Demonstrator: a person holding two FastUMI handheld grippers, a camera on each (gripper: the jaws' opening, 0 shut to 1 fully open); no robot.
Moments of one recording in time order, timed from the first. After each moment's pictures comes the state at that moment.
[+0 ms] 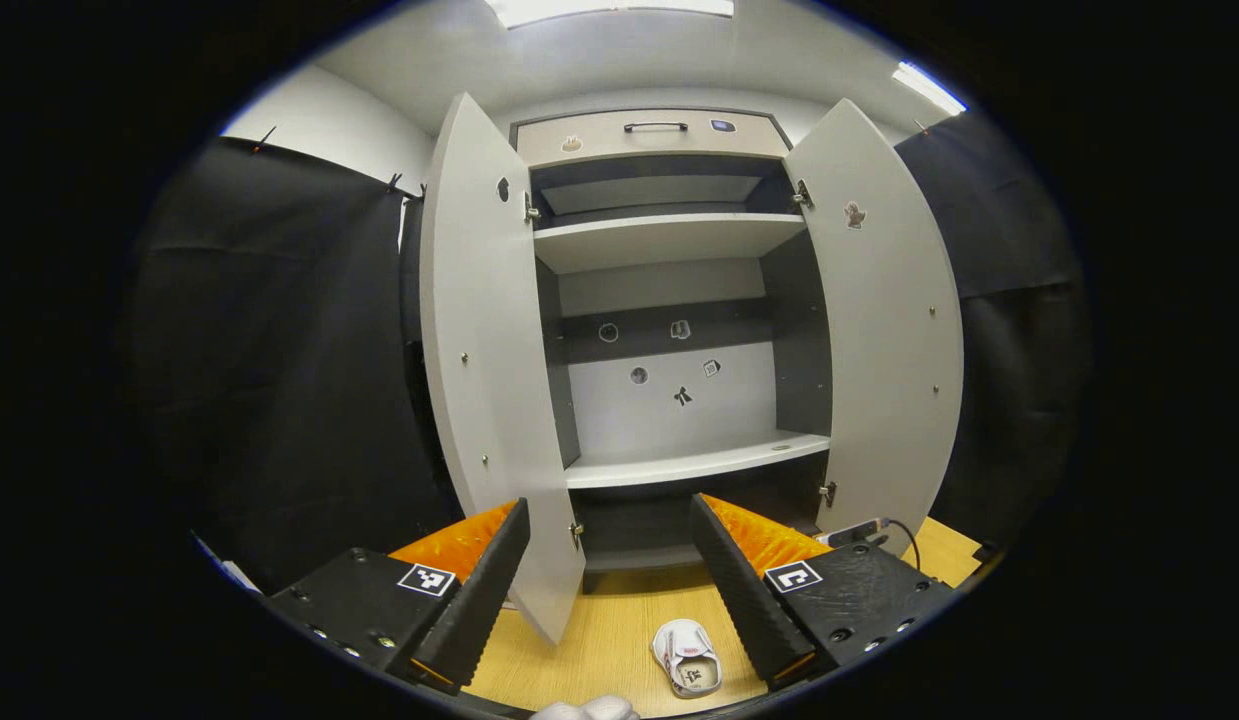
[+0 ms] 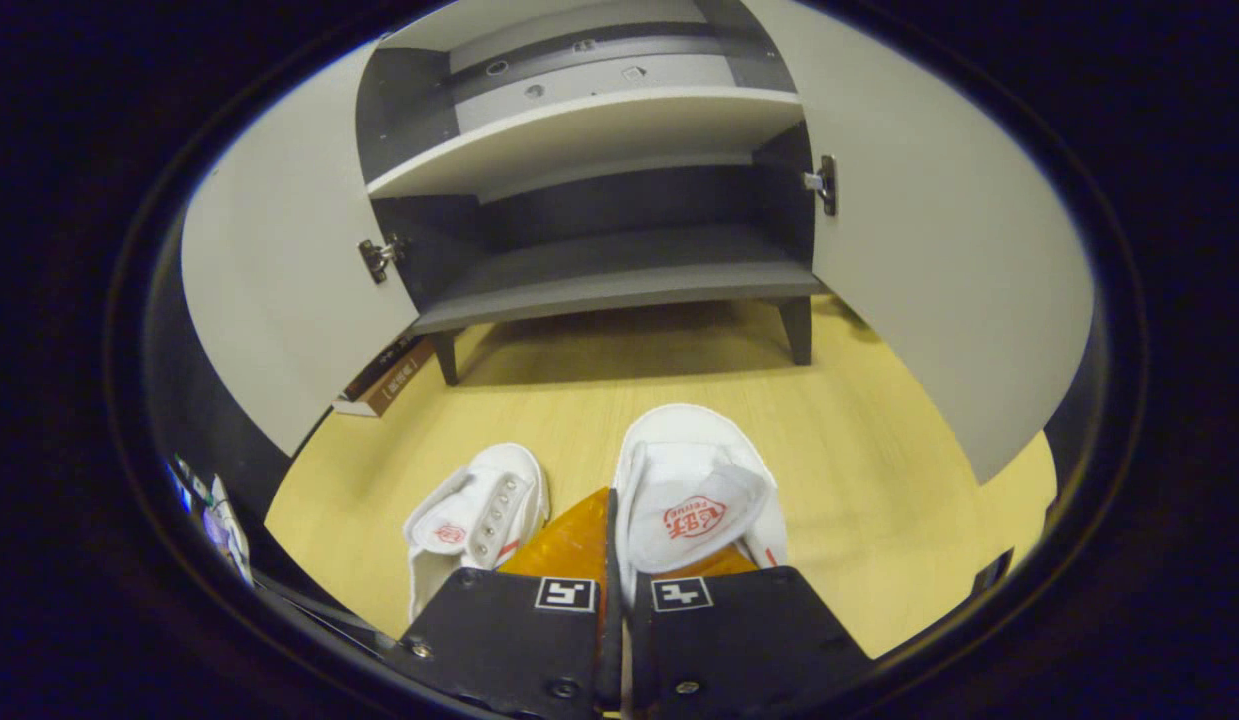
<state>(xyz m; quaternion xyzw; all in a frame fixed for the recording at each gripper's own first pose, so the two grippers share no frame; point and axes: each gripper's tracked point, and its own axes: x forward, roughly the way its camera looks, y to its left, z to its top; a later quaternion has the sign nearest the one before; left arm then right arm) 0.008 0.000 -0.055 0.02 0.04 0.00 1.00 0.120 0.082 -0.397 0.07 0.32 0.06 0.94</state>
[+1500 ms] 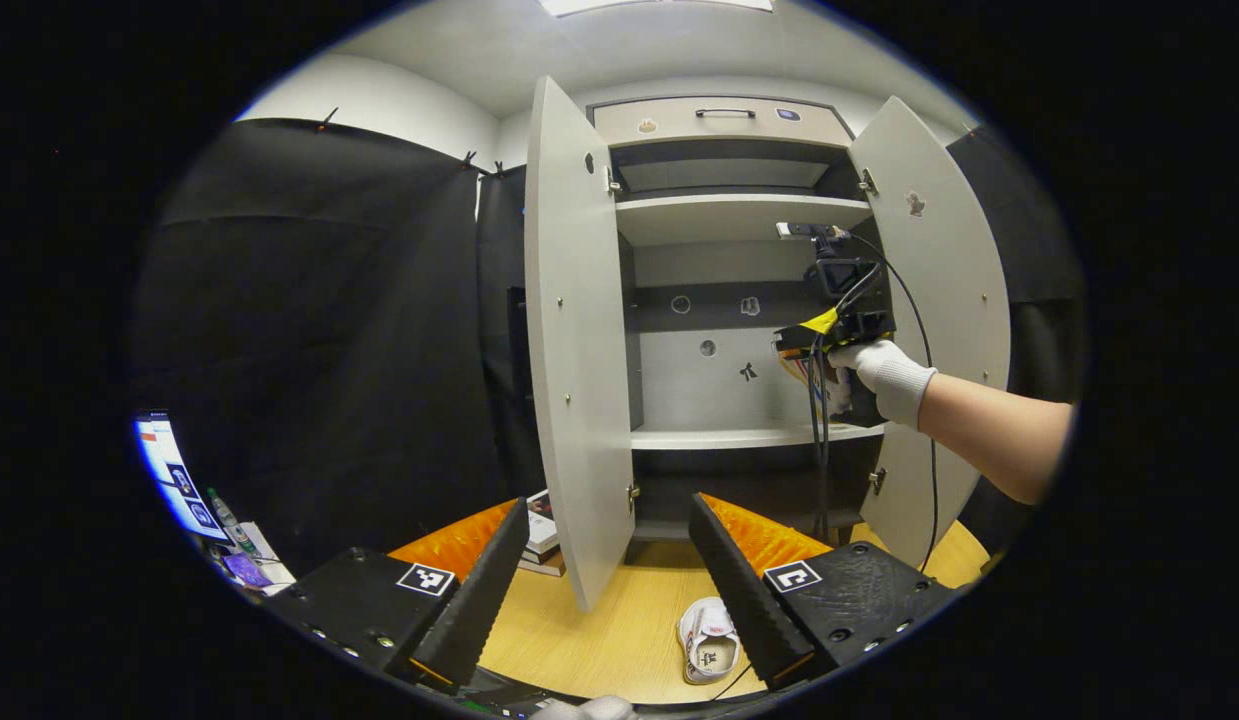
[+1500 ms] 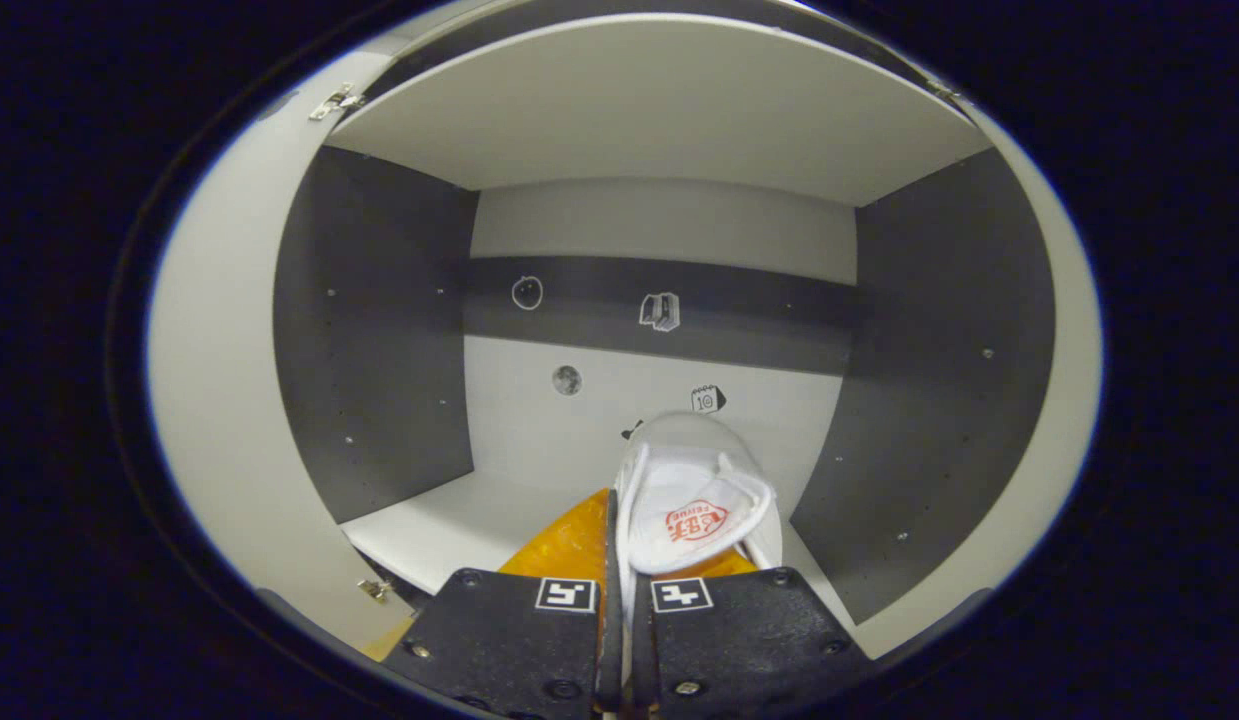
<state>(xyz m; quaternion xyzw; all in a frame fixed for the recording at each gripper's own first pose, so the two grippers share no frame) -0.026 0.039 -0.094 -0.01 0.08 0.12 0.99 0.397 0.106 -0.030 -0.06 0.10 0.07 0.99</state>
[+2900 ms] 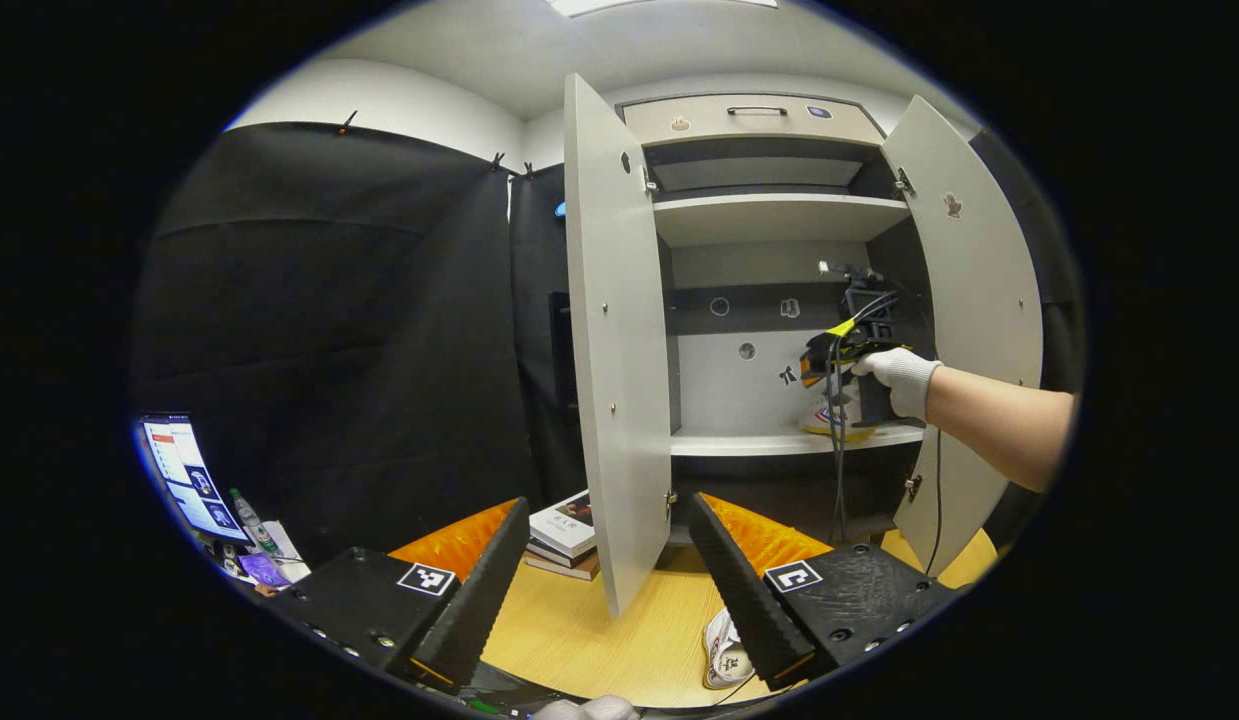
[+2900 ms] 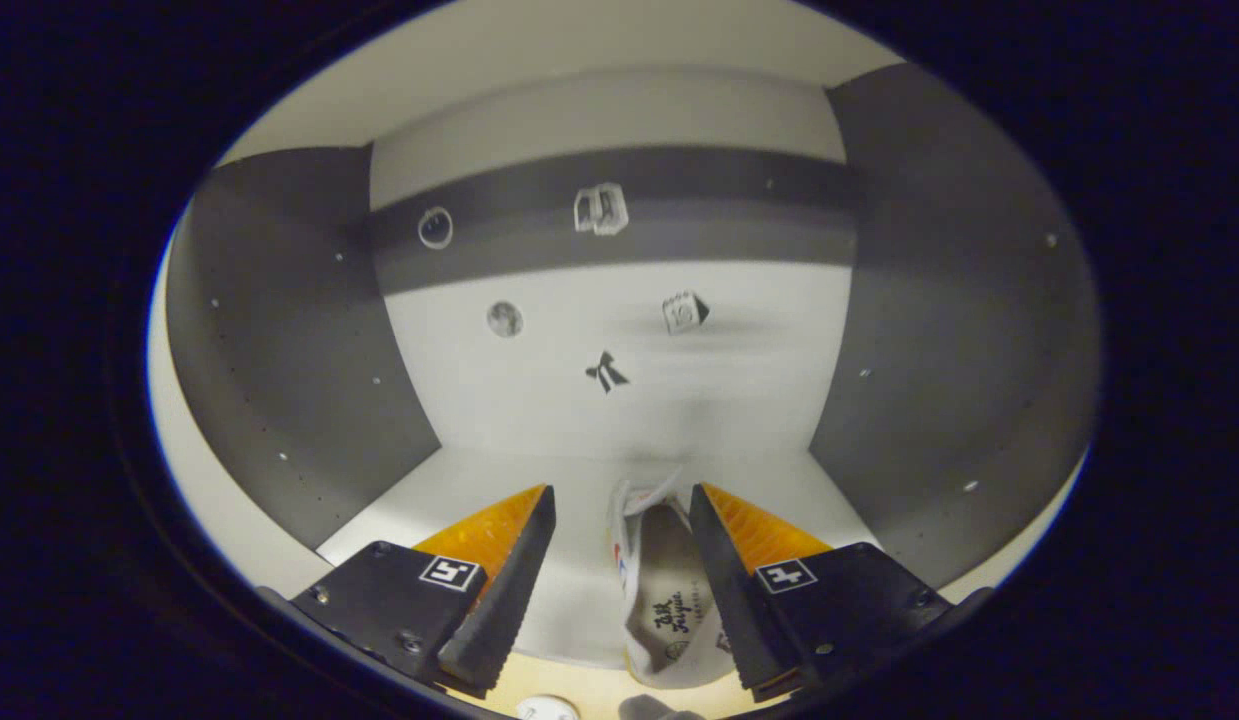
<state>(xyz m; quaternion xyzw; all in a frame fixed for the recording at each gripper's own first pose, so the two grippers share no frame) -0.027 0.061 -0.086 -0.01 0.08 0.15 0.99 0.421 0.088 -0.051 0.02 0.18 0.02 0.98</state>
